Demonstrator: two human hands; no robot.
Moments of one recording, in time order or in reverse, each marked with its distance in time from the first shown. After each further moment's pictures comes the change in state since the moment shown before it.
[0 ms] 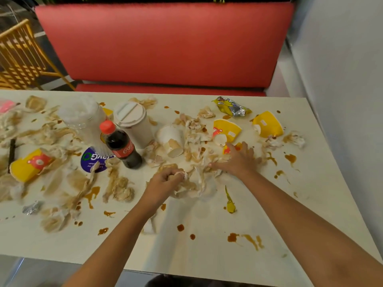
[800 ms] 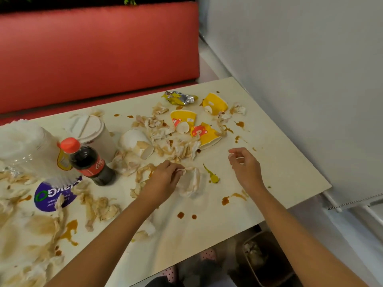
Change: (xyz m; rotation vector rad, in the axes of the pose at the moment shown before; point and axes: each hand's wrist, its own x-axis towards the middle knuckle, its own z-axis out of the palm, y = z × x) left_hand 0.028 -0.021 0.000 0.682 -0.334 0.808; right_hand -0.154 0.015 0.011 0.954 0.584 0.243
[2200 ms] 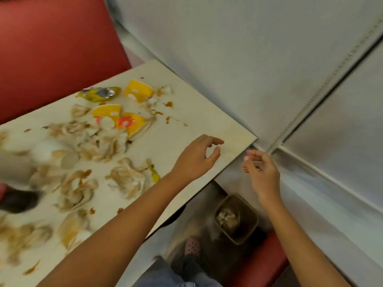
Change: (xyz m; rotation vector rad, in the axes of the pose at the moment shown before) left_hand 0.040 0.207 0.102 -0.269 -0.258 0.319; right_hand -0.097 0.092 -0.156 0.207 0.428 0.132
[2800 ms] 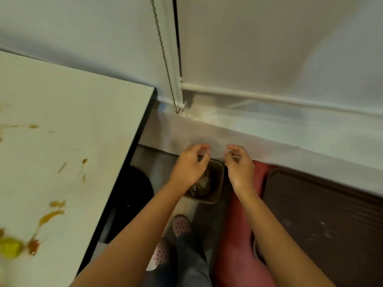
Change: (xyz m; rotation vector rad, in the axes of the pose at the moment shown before) left_hand 0.035 -0.028 0.262 -0.100 -0.498 -0.047; right_hand 0.007 0.212 -0.070 -0.011 0.492 0.420
